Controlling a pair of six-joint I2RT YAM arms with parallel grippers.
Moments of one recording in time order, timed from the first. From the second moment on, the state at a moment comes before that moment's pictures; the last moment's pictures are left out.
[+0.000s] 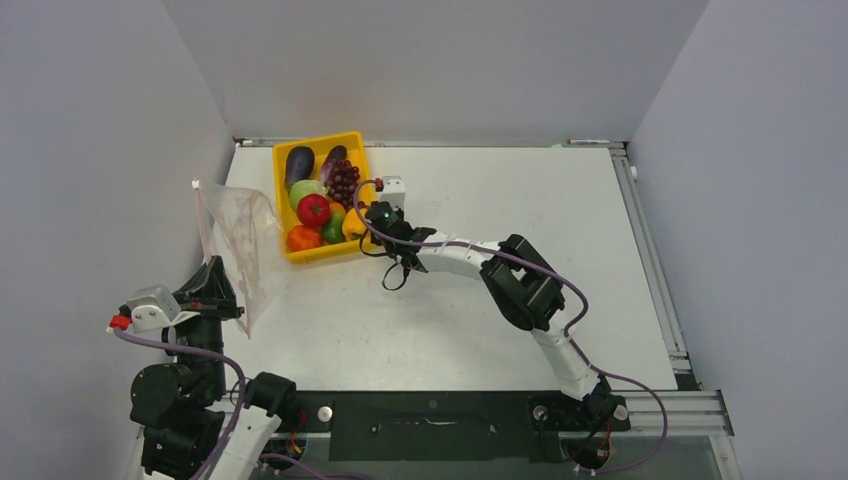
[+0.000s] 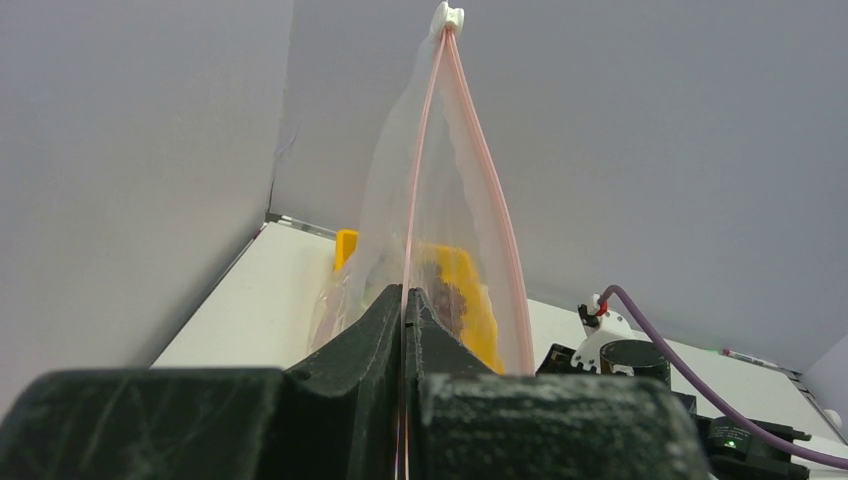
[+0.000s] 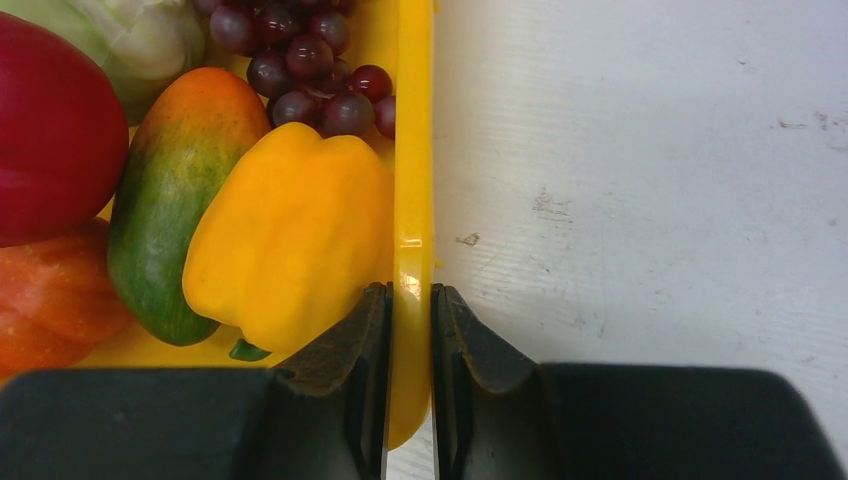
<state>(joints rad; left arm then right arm) -0.33 0.10 0.77 -0.34 -0.48 -0.17 0.89 2.27 1.66 0.05 0.45 0.51</state>
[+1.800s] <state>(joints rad) -0.32 0.18 0.77 -0.34 -0.36 -0.18 0.57 1.19 0.58 -0.18 0.36 0.38</state>
